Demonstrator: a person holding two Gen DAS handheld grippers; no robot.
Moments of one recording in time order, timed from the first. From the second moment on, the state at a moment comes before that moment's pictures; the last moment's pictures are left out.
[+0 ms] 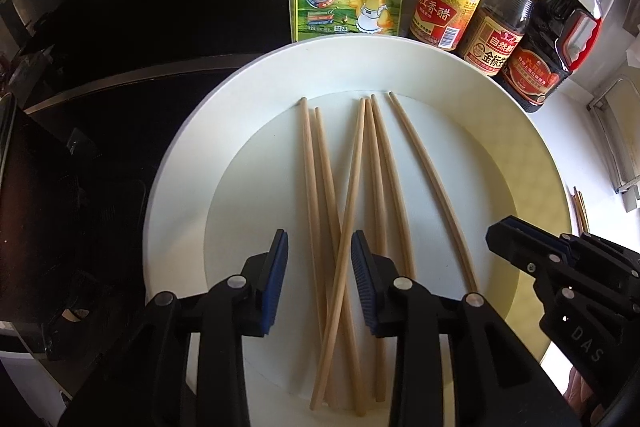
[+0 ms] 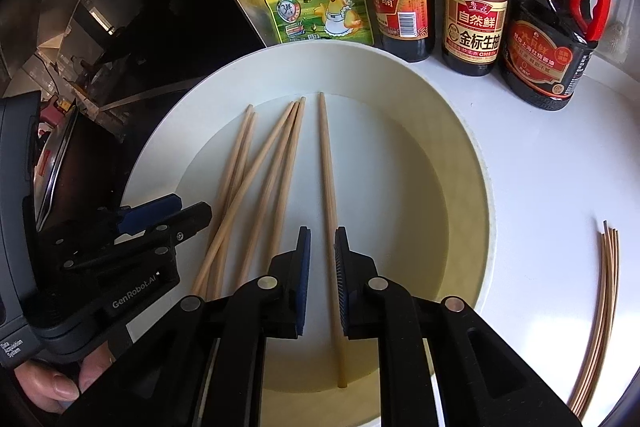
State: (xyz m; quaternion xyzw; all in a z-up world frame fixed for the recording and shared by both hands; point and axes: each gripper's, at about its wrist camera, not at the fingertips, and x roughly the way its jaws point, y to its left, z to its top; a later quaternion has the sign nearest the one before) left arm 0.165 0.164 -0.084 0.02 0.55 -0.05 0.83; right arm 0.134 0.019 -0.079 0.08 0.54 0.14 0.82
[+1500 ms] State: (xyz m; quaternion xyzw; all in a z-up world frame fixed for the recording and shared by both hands) left arm 0.070 0.069 -0.042 0.06 0.51 -0.10 0.85; right arm 0.030 -0.085 -0.034 0.14 0.49 0.09 0.86
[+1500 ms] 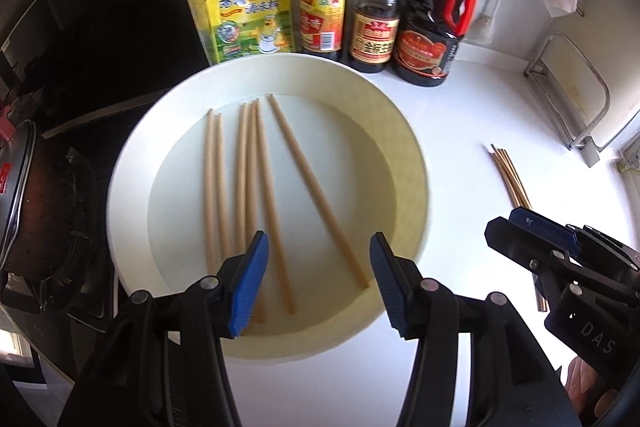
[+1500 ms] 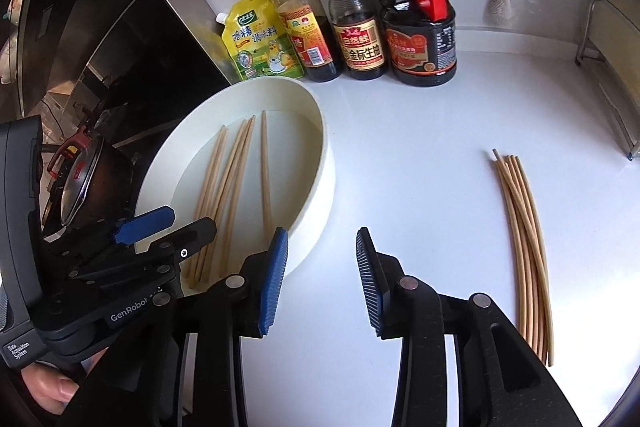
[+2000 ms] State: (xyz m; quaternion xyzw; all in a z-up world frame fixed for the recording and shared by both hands) left arm 0.054 -0.003 -0.049 0.07 0.52 -0.15 0.84; right arm 0.005 -0.158 -0.045 0.15 0.49 0.05 0.86
